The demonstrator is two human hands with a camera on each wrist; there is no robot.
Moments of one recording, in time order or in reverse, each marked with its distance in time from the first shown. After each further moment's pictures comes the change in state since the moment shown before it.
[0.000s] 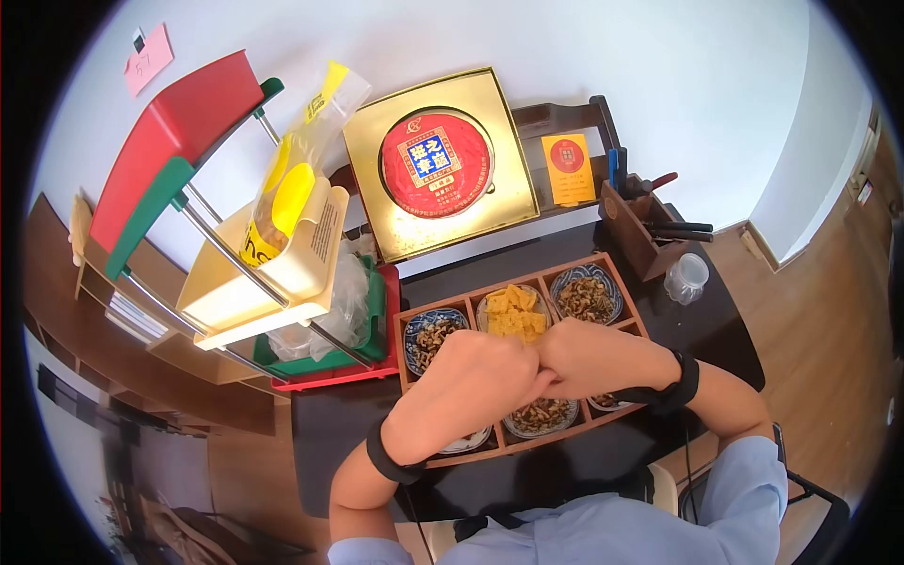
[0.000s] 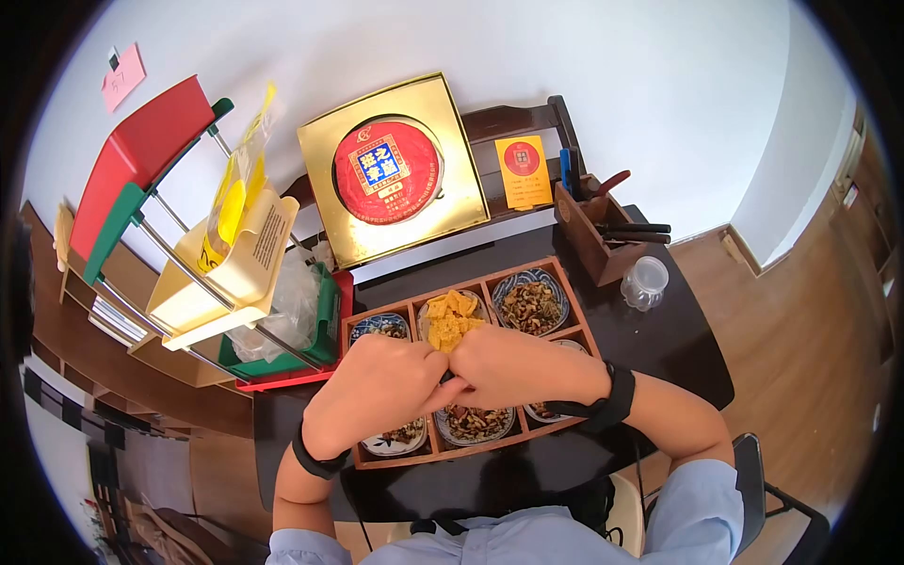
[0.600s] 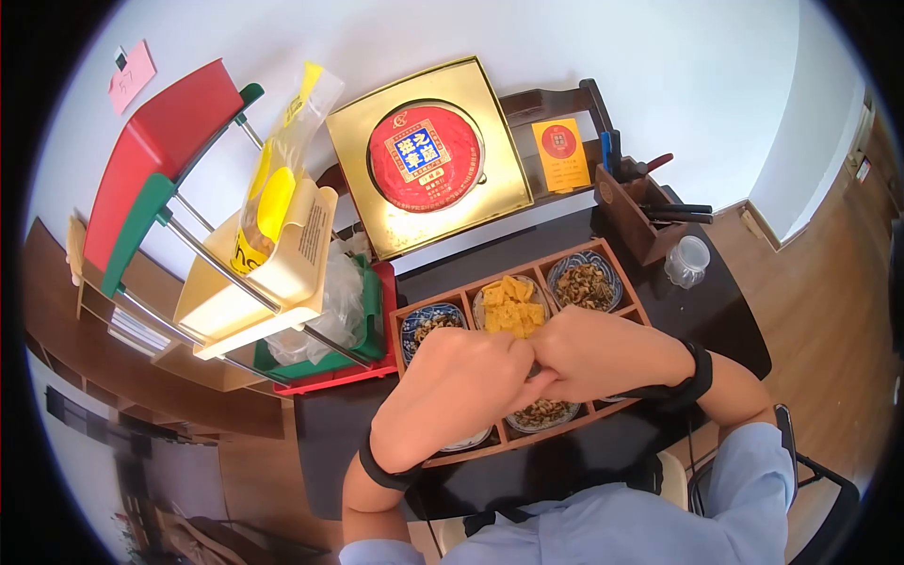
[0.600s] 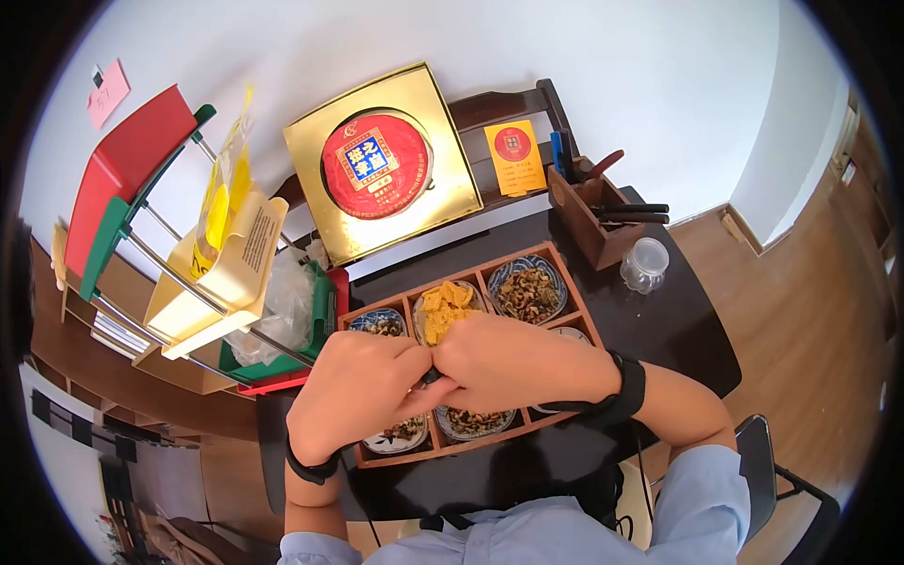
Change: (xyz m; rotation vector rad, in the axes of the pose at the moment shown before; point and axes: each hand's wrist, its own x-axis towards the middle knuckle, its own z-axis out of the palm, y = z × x) left_hand -0.001 0.003 -0.015 -0.072 0.080 -0.002; right_hand -0.003 -0.017 -0.012 -0.015 0.046 -0.004
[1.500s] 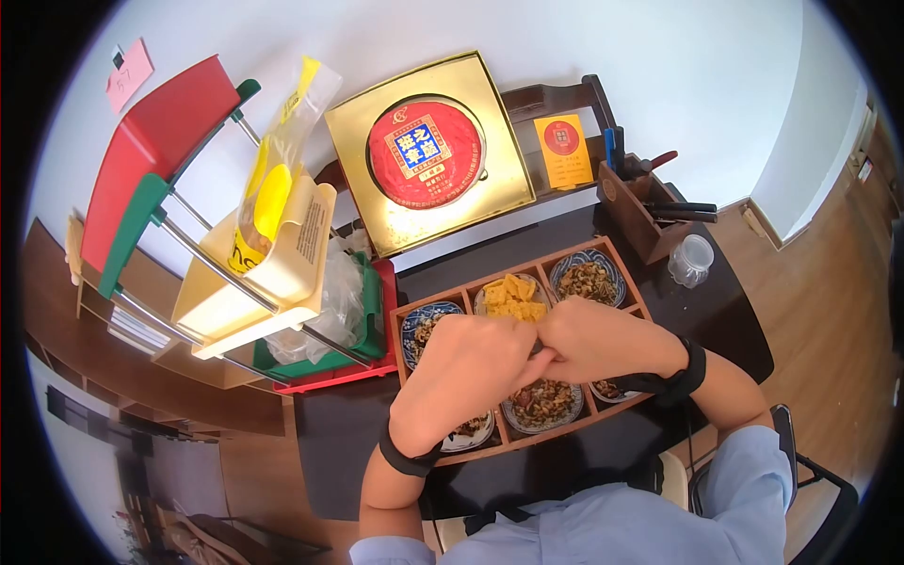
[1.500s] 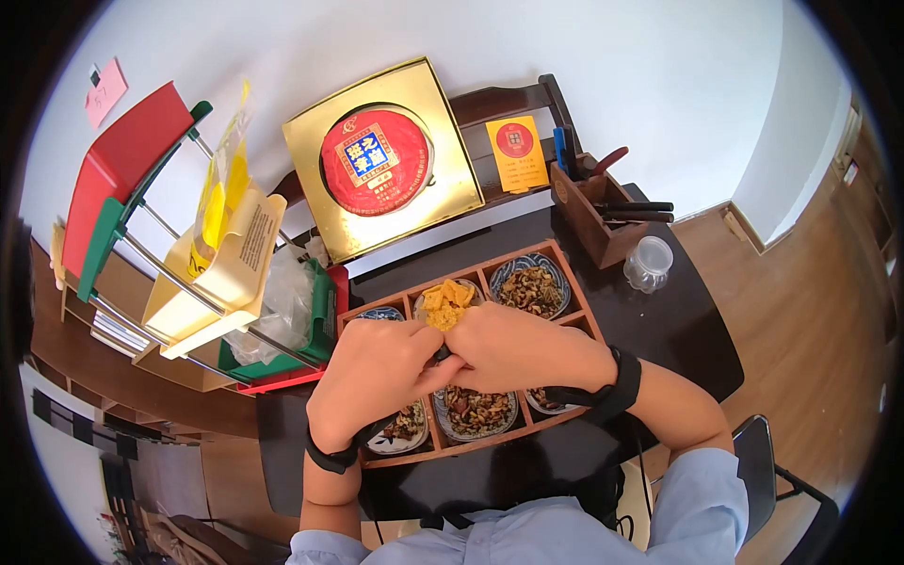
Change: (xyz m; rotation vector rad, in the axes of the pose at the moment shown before) left_hand 0.008 -0.012 0.024 -0.012 0.043 -0.065; right_hand 0.002 0.025 0.016 0.032 0.112 0.045
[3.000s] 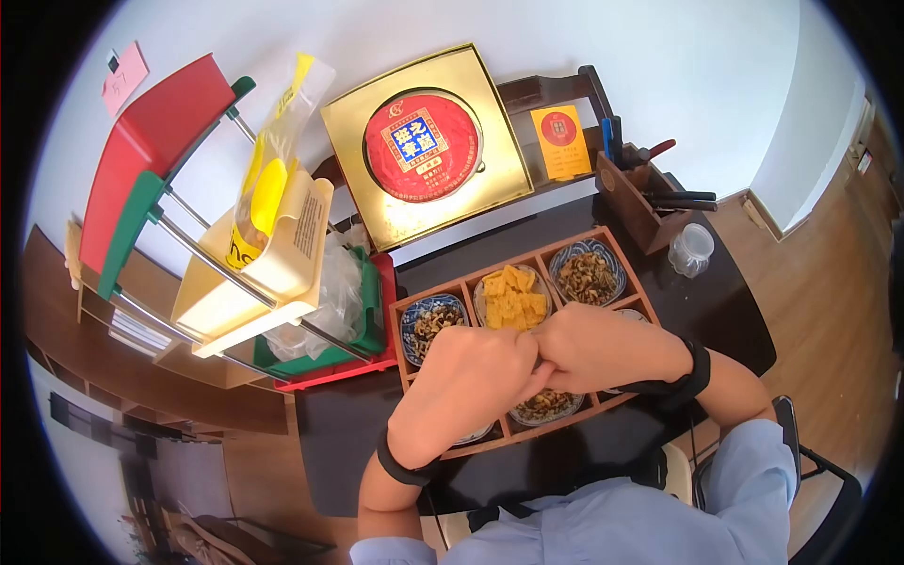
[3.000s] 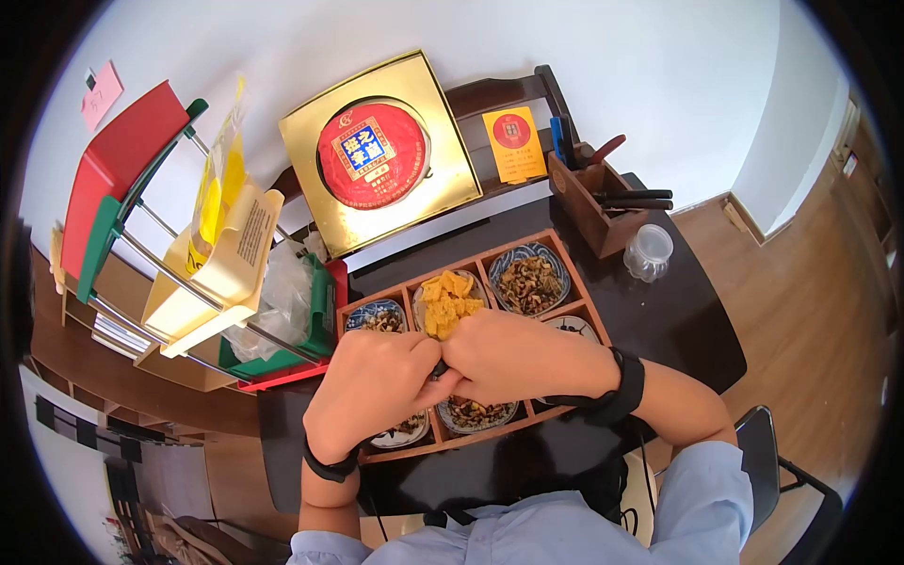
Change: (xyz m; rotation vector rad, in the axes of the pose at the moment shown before) left_hand -0.013 0.009 -0.001 0.020 -0.043 0.021; right_hand -0.005 -0.013 0.001 -0.072 -0.148 0.006
